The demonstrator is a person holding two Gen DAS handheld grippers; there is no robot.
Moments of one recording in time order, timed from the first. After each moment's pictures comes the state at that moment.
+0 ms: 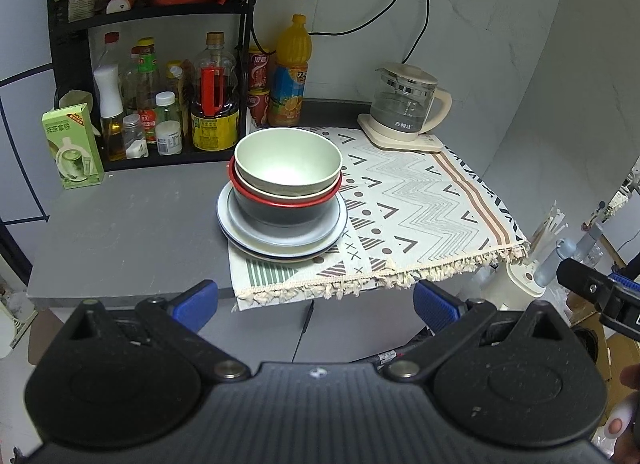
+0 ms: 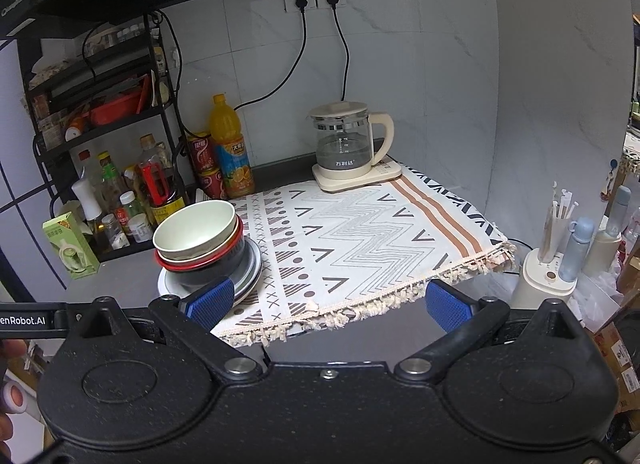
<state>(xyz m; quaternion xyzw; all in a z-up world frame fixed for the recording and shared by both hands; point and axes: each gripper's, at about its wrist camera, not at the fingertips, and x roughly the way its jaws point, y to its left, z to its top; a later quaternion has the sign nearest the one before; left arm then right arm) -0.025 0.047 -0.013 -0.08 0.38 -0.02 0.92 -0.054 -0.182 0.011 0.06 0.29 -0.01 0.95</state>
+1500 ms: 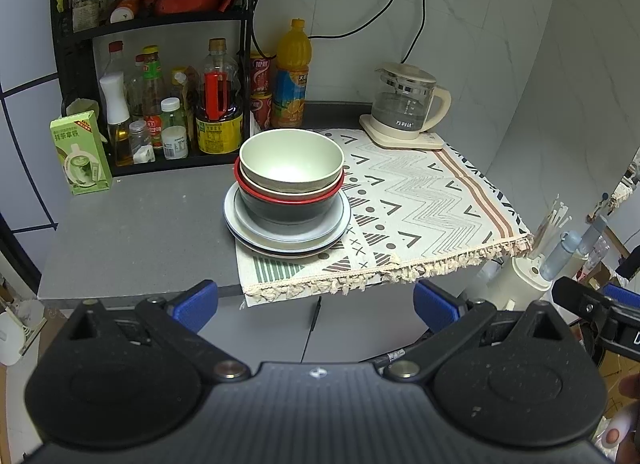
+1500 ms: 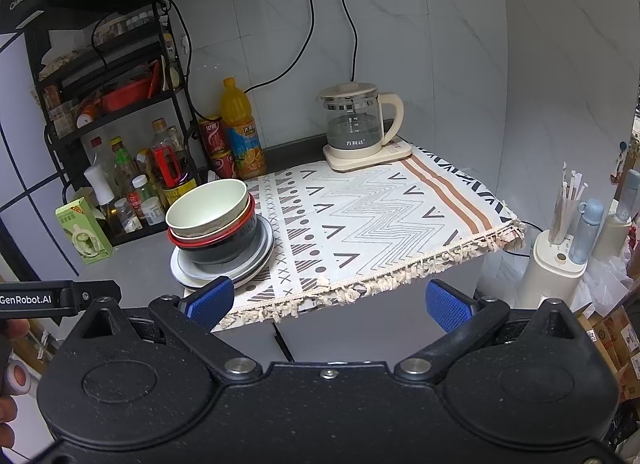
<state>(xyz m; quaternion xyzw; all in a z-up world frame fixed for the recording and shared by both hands) -0.038 0.044 -0.011 -0.06 0.37 -0.02 0.93 -0.063 -0.182 0.005 0.07 0.32 0.01 0.95</state>
